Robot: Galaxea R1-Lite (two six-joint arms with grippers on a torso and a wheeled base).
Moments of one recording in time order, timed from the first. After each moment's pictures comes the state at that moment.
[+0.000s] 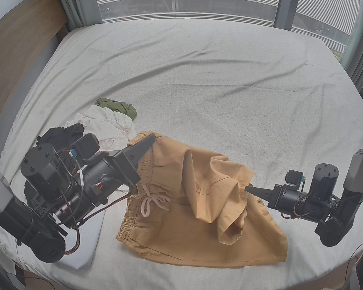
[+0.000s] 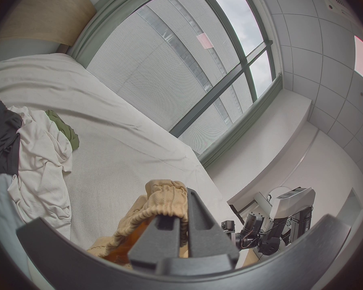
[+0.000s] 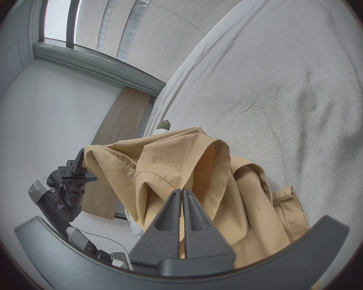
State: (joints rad) left arm -0.55 1.82 -0.45 -1.55 -0.17 -0.53; right arm 0.33 2.08 -0.33 -1.54 0.51 0.68
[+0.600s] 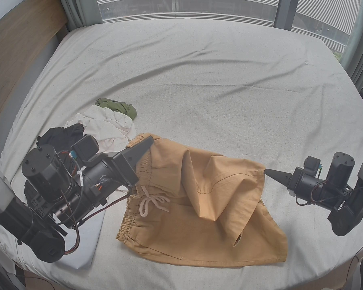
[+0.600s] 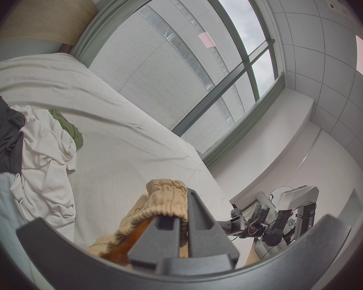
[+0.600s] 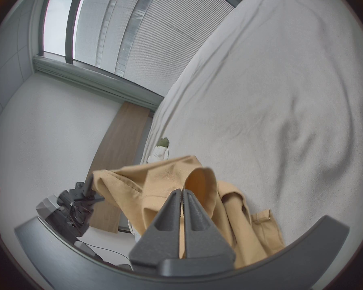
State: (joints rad) left arm -0.53 1.83 -0.44 -1.55 -0.17 -0.53; right arm 0.15 1.98 -0.35 -1.54 0.62 0.76
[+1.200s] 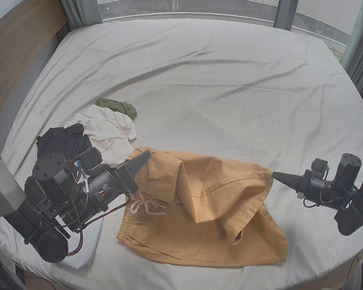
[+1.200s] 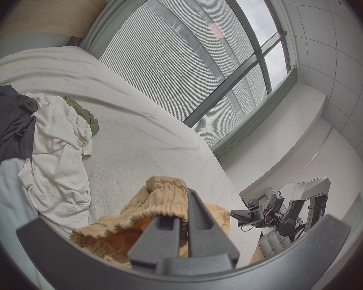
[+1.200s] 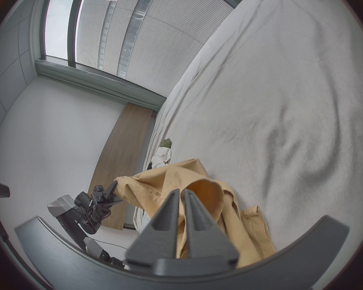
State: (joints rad) left arm -0.50 1.89 -0.41 -1.55 -0.17 -0.53; right arm 0.10 1.98 -0.30 -1.54 0.74 0.76
